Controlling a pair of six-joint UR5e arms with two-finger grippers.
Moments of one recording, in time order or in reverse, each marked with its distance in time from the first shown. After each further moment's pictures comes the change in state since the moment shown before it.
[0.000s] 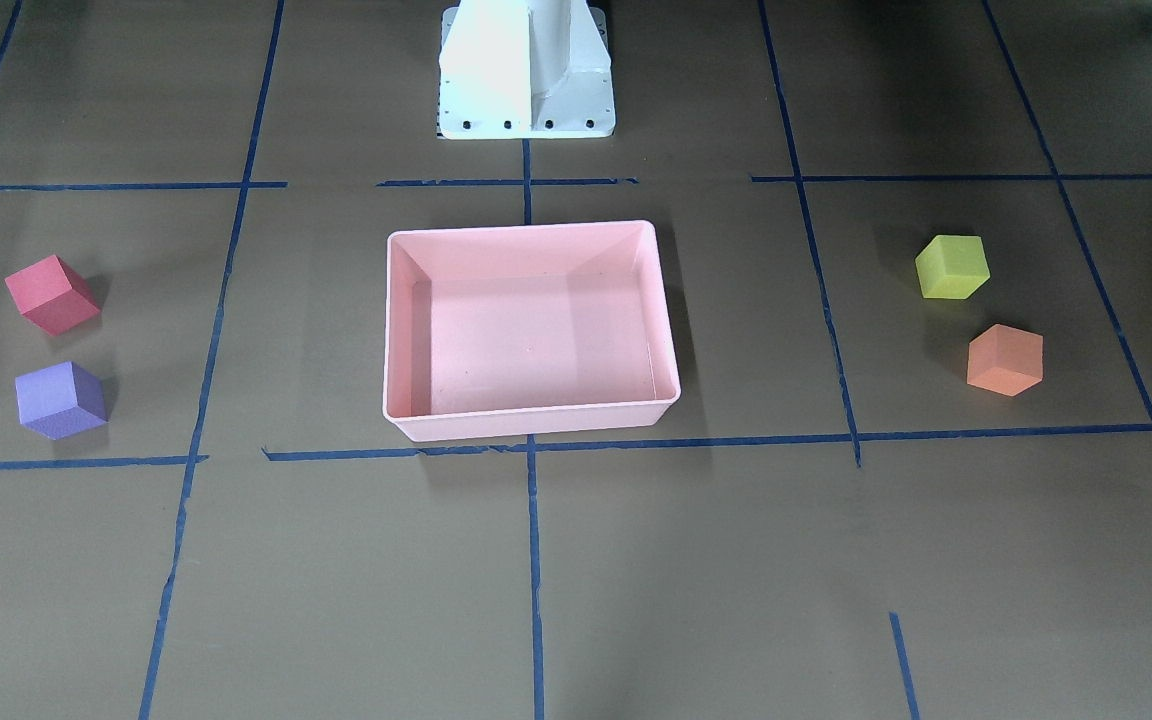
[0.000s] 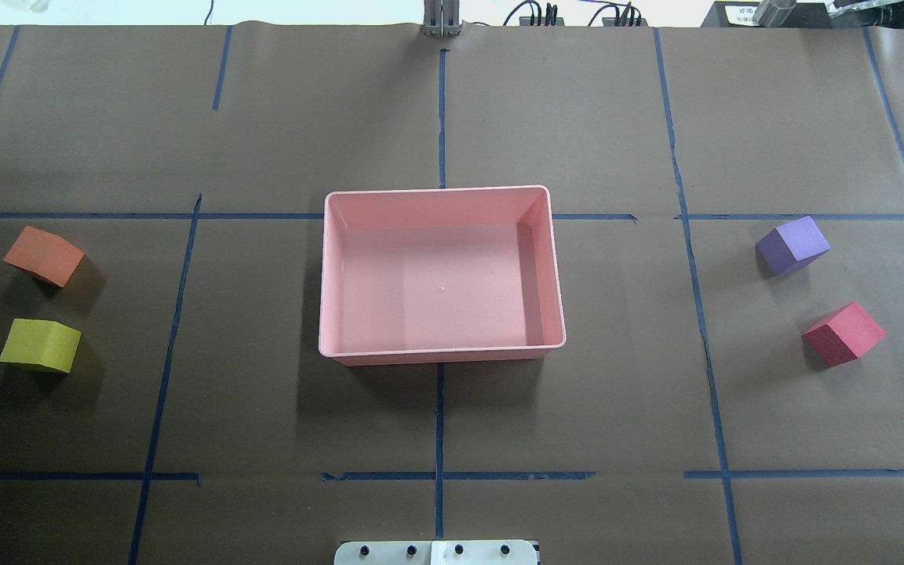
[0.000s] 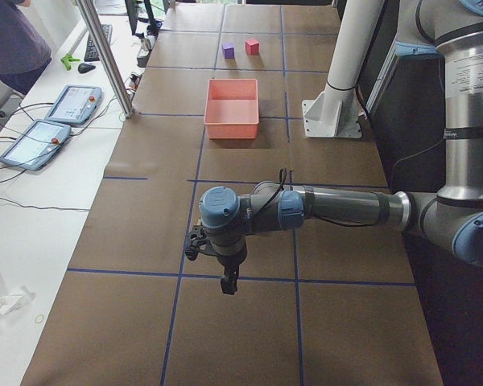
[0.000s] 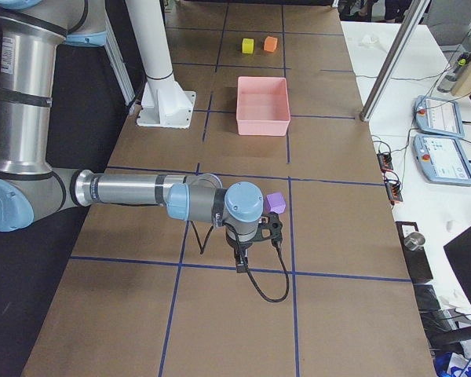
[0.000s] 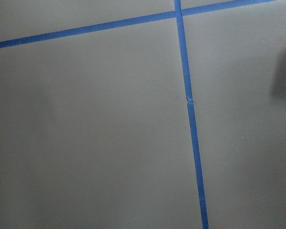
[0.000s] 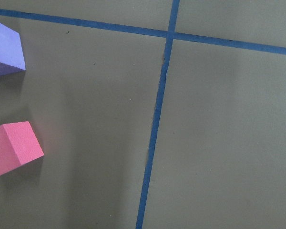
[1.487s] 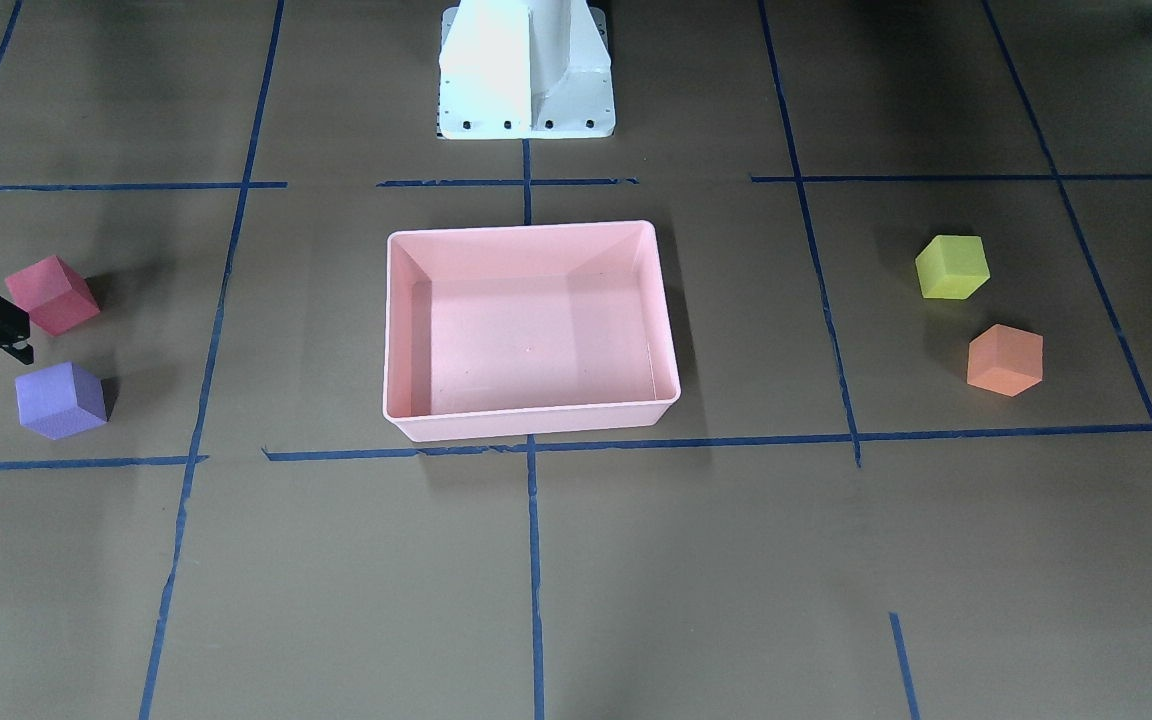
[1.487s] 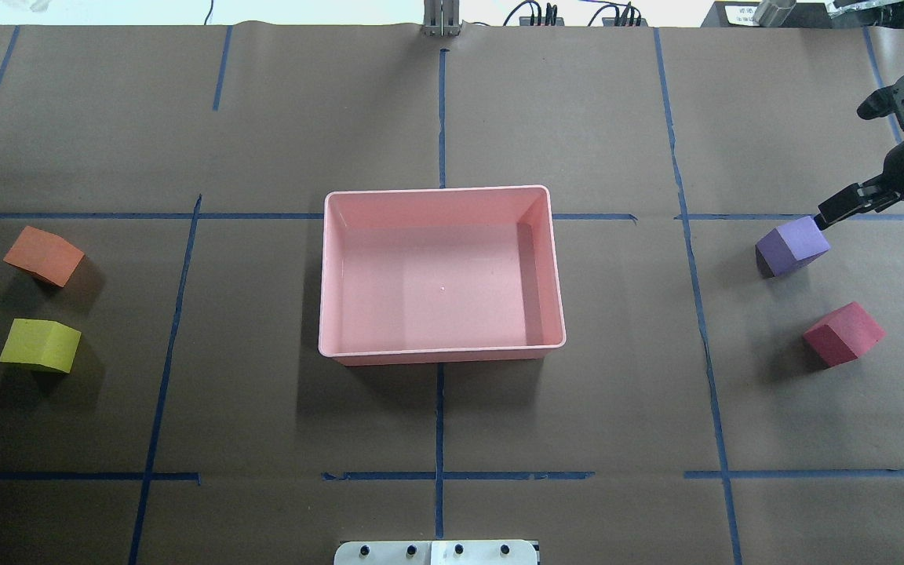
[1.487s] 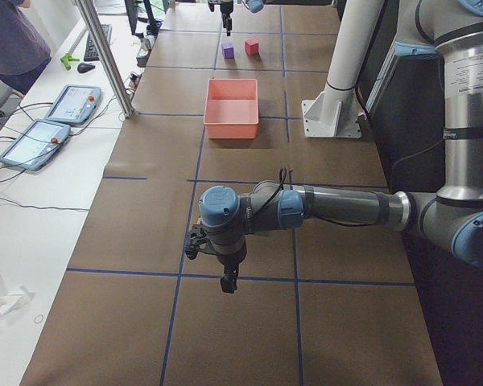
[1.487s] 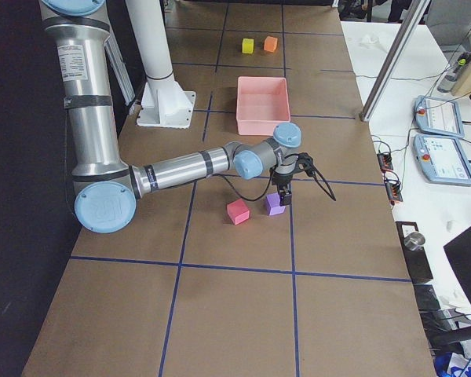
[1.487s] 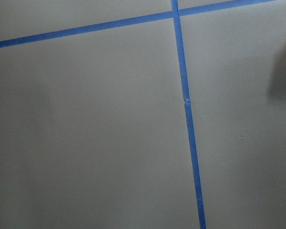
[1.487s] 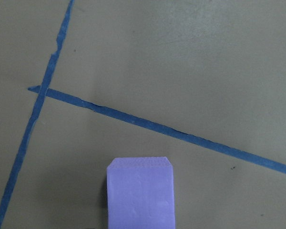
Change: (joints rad) left arm 0.003 0.002 -0.004 0.000 -0.003 -0.003; right arm -0.491 0.292 -0.090 0.313 -0.170 0.546
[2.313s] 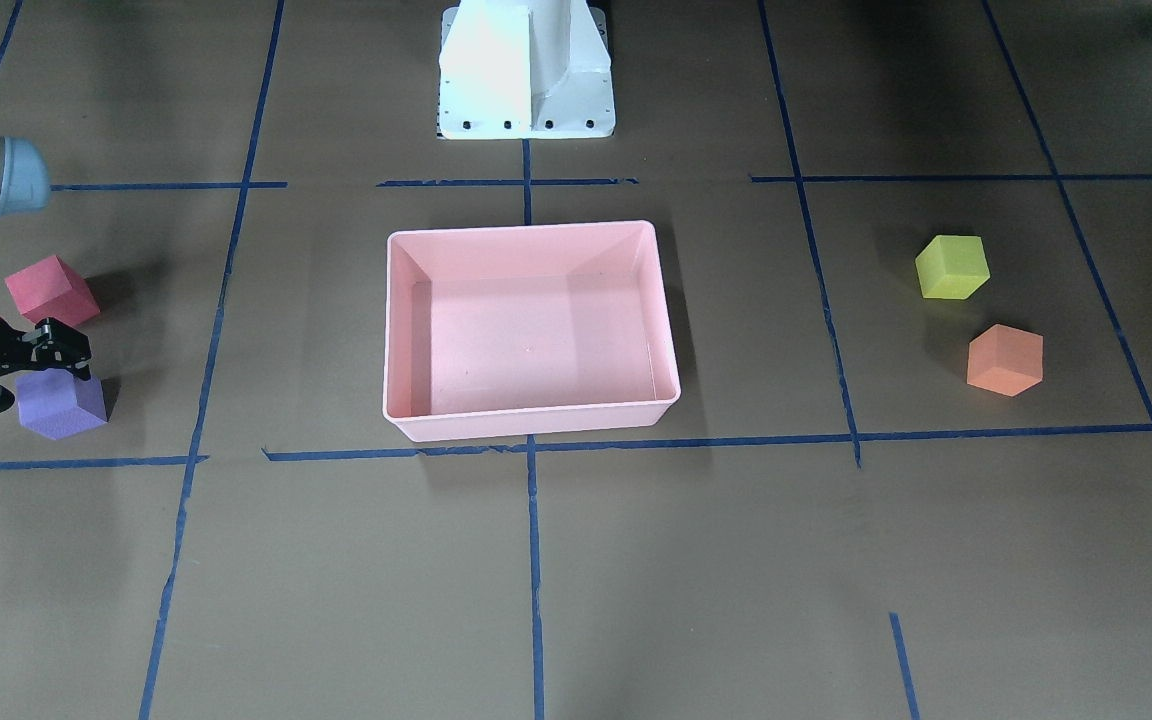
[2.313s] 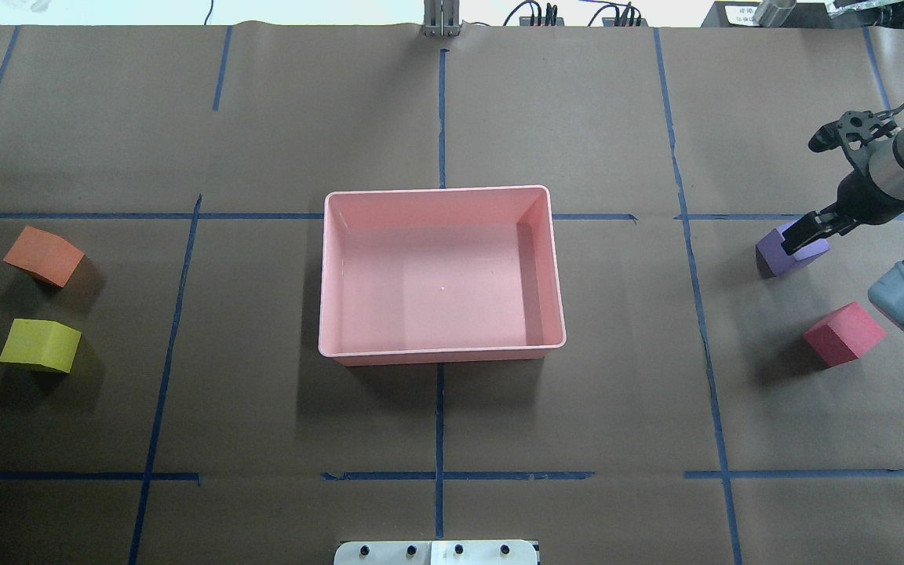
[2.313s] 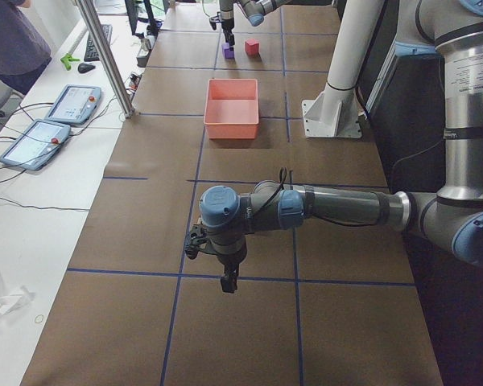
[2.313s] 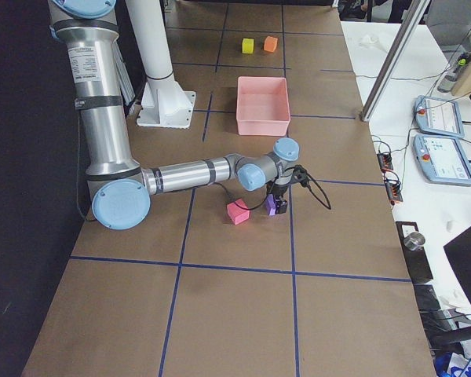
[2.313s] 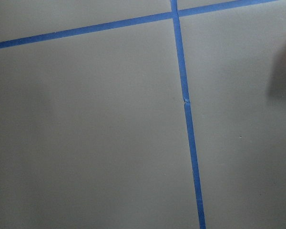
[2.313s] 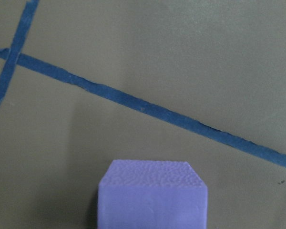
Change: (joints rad) left arm 0.000 0.000 -0.001 0.000 0.000 0.000; right arm -0.085 0.033 -0.183 0.139 -0.013 0.001
